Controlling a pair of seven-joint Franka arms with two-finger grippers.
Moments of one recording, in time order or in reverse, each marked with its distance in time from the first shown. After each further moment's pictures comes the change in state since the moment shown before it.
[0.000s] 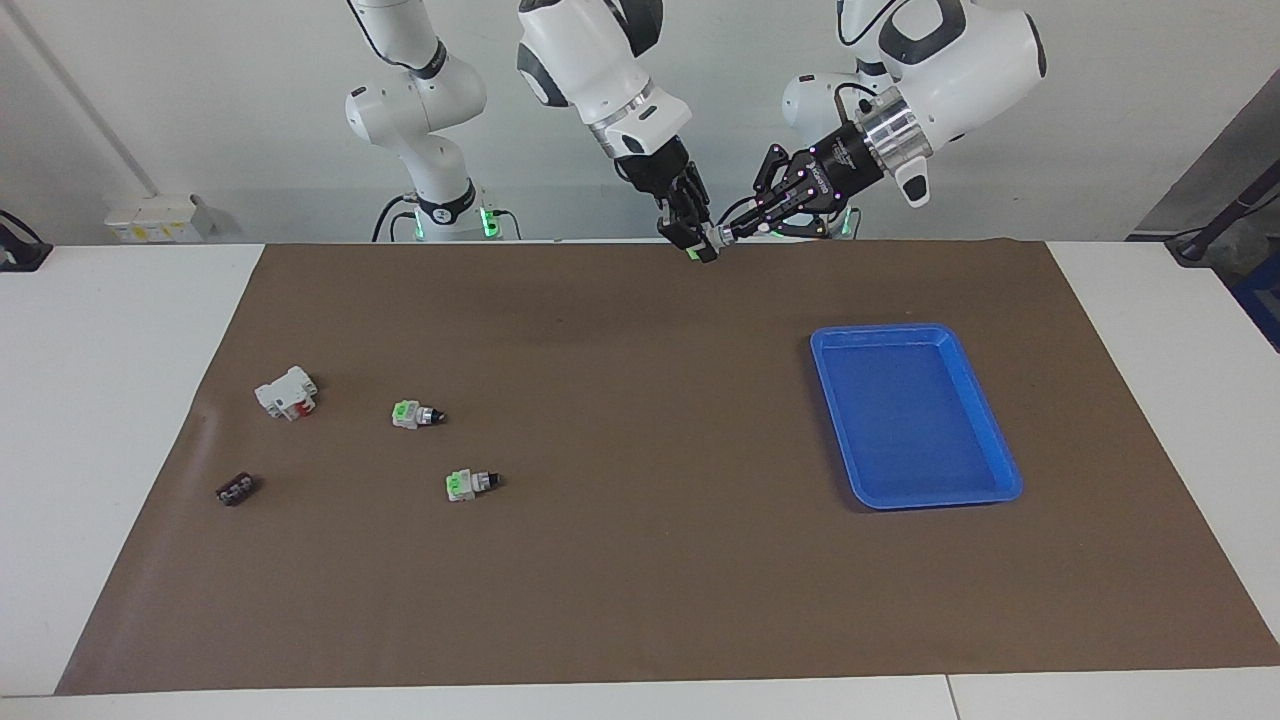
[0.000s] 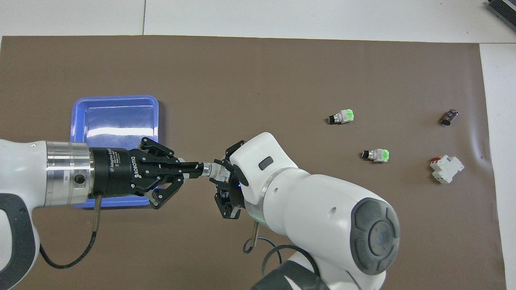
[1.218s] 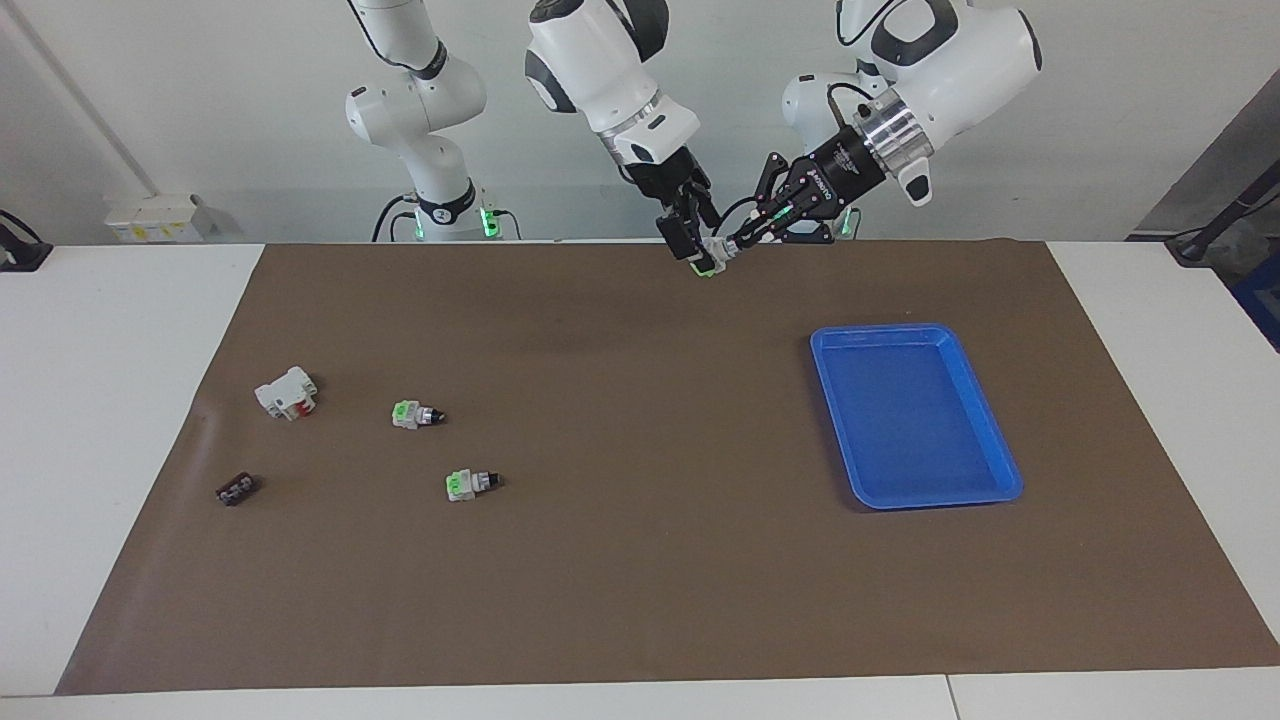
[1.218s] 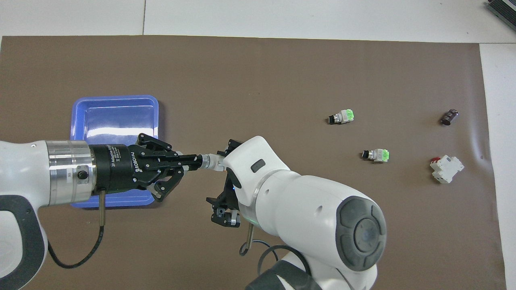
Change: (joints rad) left arm -0.010 -0.001 -0.006 -0.016 0.038 0.083 -0.038; right arm 0.006 0.012 0.009 -0.001 0.000 -0.016 0.007
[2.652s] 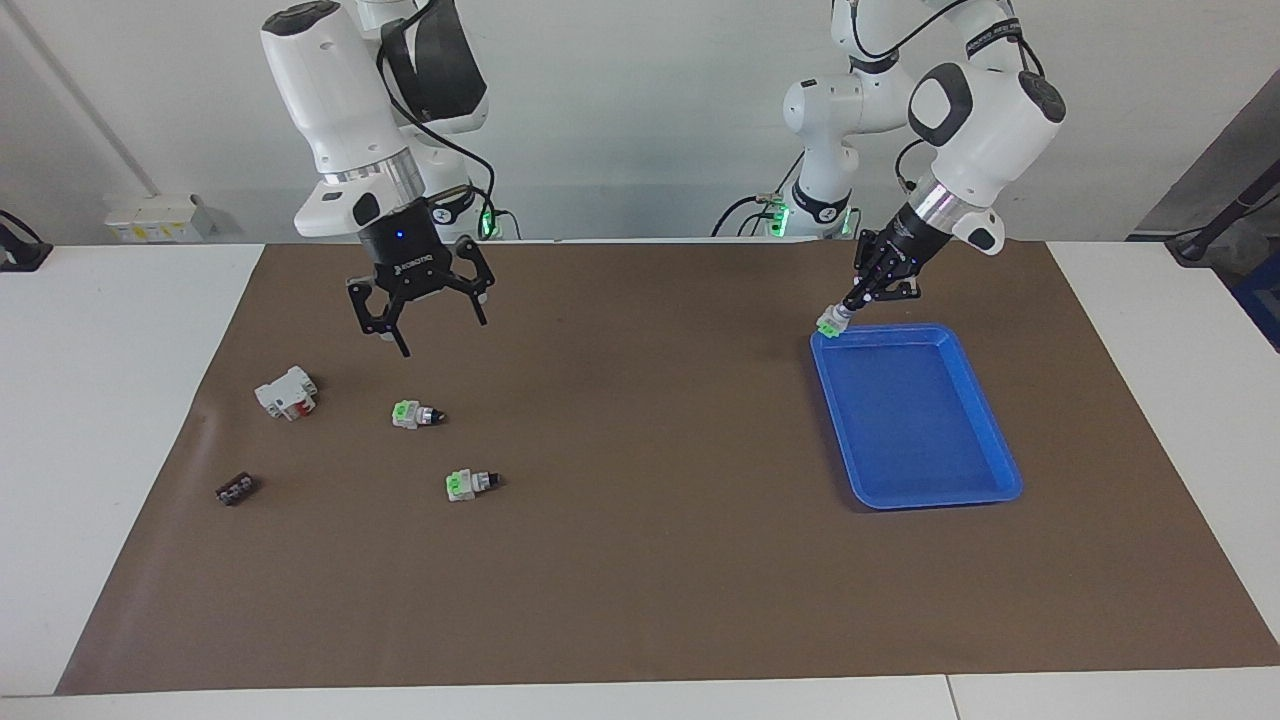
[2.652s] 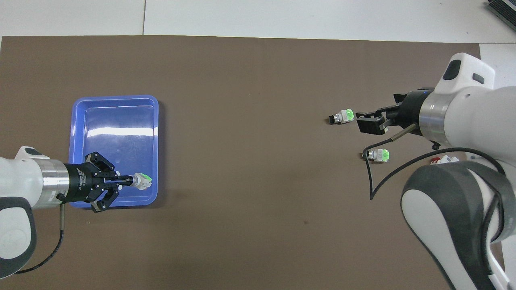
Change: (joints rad) left arm 0.221 -0.024 0.008 -0.243 0.500 0.038 0.538; right arm -0.504 -0.056 -0.025 0.006 -0.352 -0.210 0.689
